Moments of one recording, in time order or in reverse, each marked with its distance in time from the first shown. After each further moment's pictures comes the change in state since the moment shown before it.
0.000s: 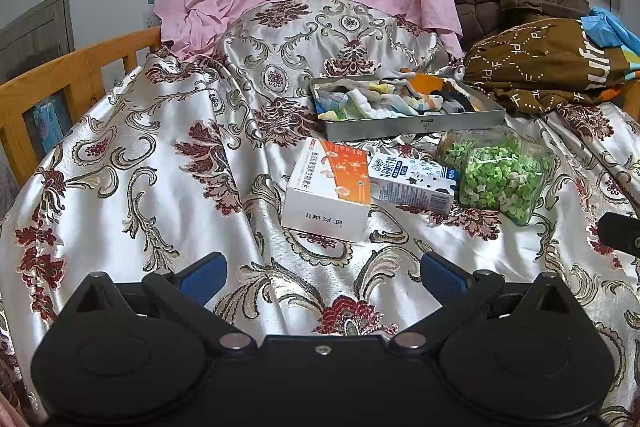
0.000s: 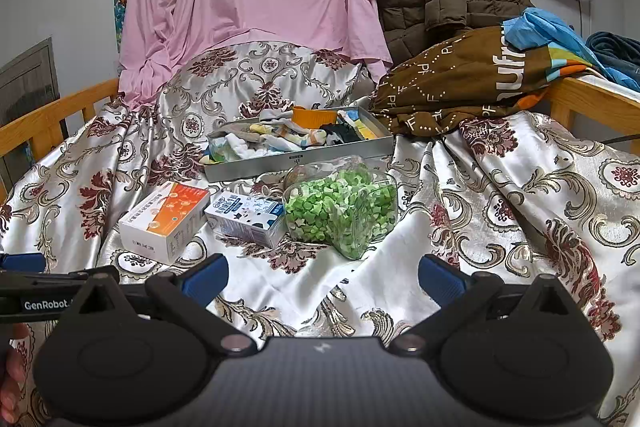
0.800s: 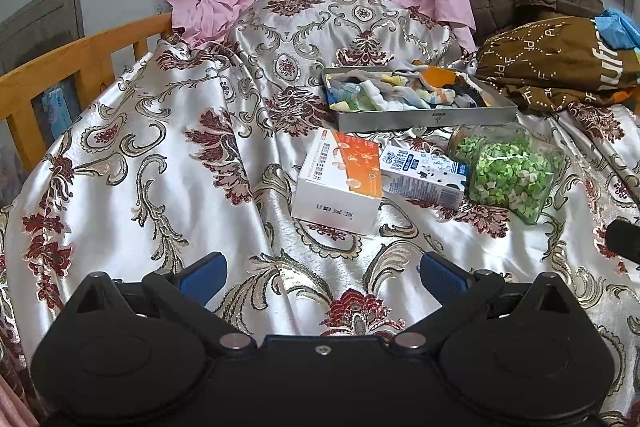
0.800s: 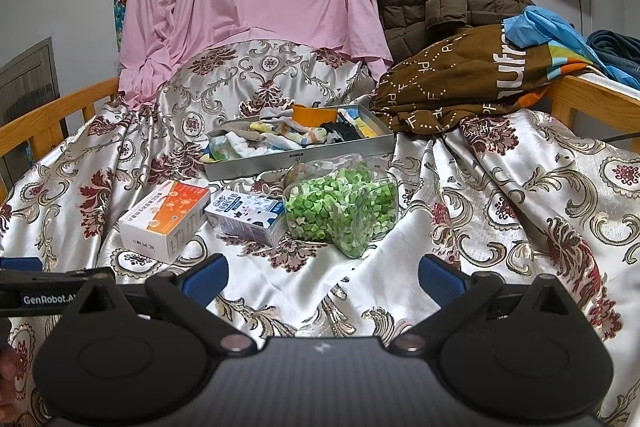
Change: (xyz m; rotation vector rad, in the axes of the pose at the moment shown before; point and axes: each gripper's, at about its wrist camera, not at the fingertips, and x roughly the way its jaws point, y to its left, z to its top) left arm -0.002 0.008 0.003 -0.024 0.033 0.020; right arm 0.000 0.000 -0.002 0.003 0.005 -0.002
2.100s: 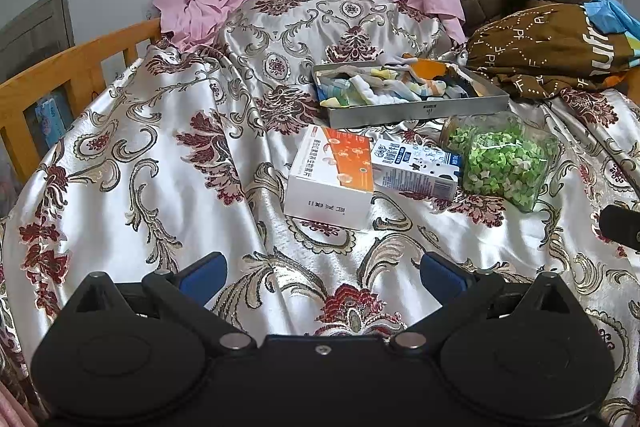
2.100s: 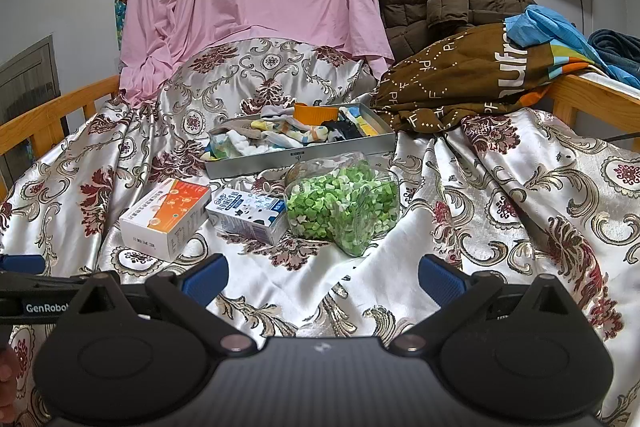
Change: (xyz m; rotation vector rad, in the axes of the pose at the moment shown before) left arm 0.001 -0.013 0.000 0.056 0.013 0.005; right arm 0.000 0.002 0.001 -0.002 0.004 0.000
